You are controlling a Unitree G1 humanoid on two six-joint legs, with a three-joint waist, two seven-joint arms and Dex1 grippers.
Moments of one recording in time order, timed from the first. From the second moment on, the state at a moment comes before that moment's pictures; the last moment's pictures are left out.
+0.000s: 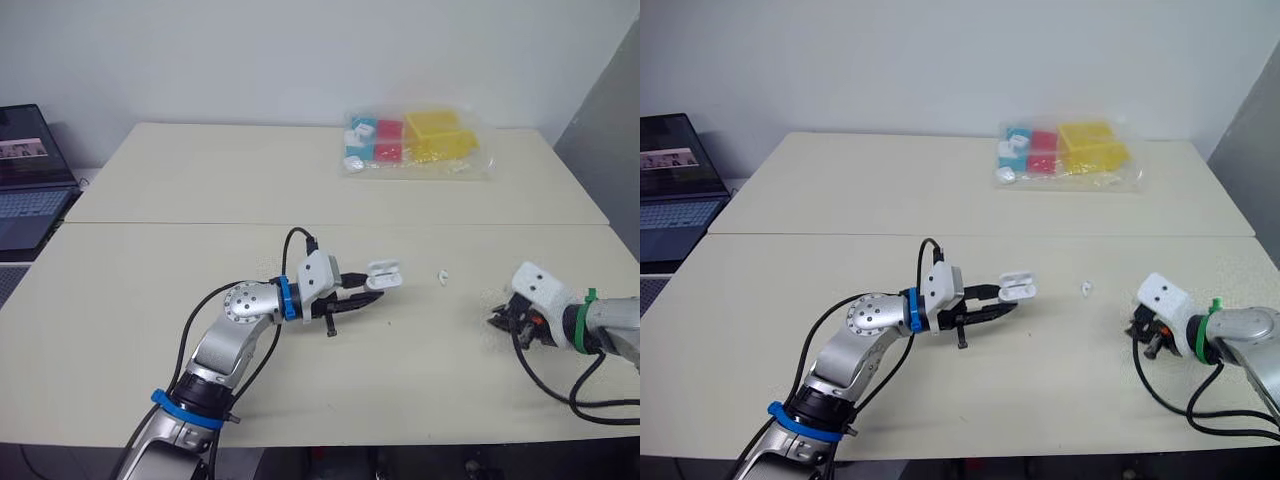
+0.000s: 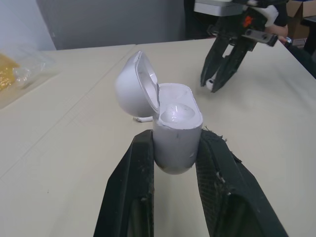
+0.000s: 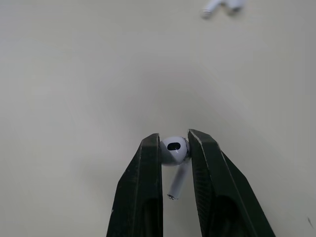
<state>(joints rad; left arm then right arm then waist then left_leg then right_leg) -0.38 0.38 -0.26 -0.05 -0.25 0.10 -0.97 -0.07 -1.15 0.05 -0.34 0.27 0.62 0.95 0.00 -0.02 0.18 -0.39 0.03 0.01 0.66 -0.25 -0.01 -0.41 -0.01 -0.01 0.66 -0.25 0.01</state>
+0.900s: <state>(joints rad) -0.31 0.40 -0.26 -0.15 -0.25 0.13 -0.95 -0.25 -1.17 0.20 -0.01 0.05 0.23 1.27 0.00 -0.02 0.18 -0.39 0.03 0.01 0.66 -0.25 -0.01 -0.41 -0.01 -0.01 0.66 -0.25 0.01</state>
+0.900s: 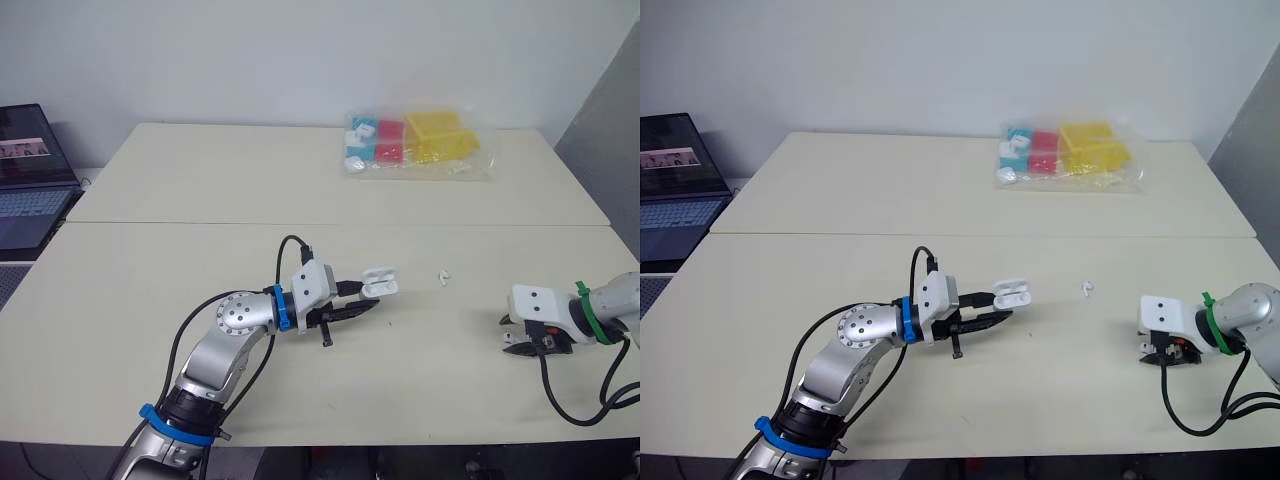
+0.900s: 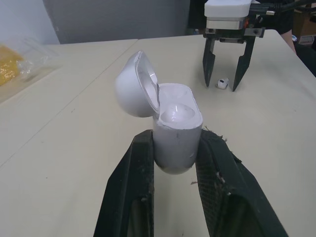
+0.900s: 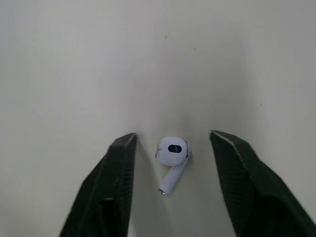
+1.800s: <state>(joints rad) -0.28 0.35 -0.28 -0.15 -0.23 0.14 -0.91 -0.33 -1.23 0.28 -0.24 0.06 0.84 1.21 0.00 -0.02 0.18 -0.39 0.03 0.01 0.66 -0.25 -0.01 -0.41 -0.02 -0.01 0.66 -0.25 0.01</state>
